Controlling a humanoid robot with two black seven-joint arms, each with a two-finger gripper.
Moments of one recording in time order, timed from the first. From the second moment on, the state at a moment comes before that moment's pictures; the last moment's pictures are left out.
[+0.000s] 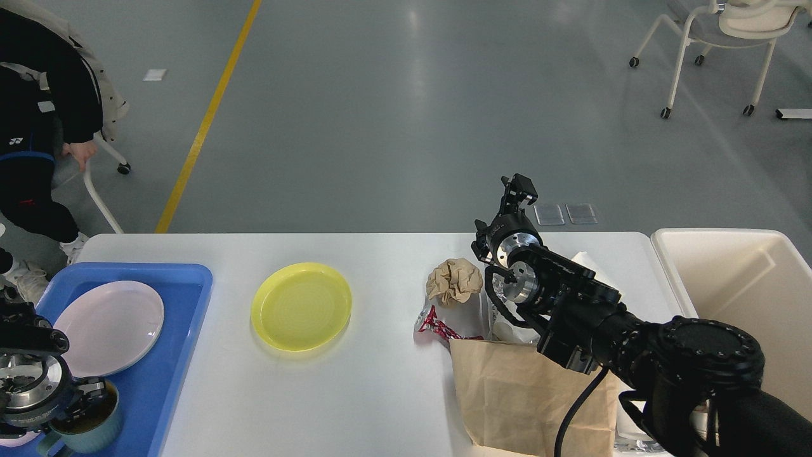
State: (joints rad) left arm -1.42 0.72 1.10 -1.33 0.13 -0.16 0.51; right arm 0.95 0.18 0.10 0.24 0.49 -0.11 0.33
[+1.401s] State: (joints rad) left arm -2.12 0.84 1.11 -1.33 -0.04 -0.69 0.52; right arm 0.95 0.18 0.10 0.24 0.49 -0.11 0.33
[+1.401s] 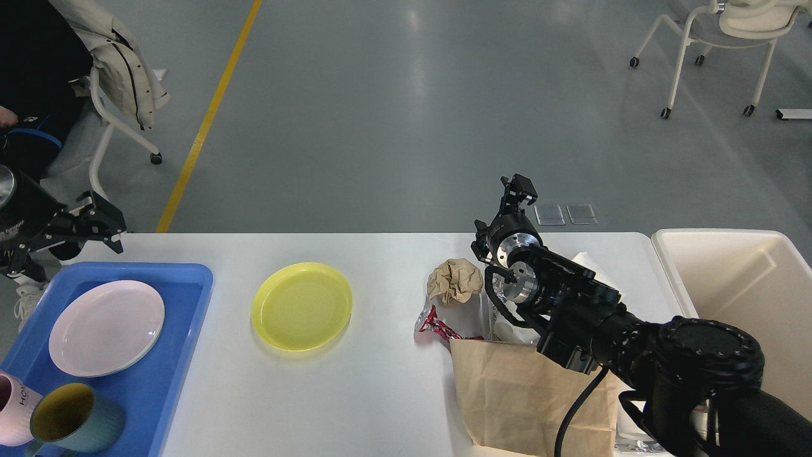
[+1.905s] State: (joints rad) left arm -1.93 0.57 1.09 -1.32 -0.19 -0.40 0.49; right arm 0.95 0.18 0.10 0.24 0.49 -0.11 0.33
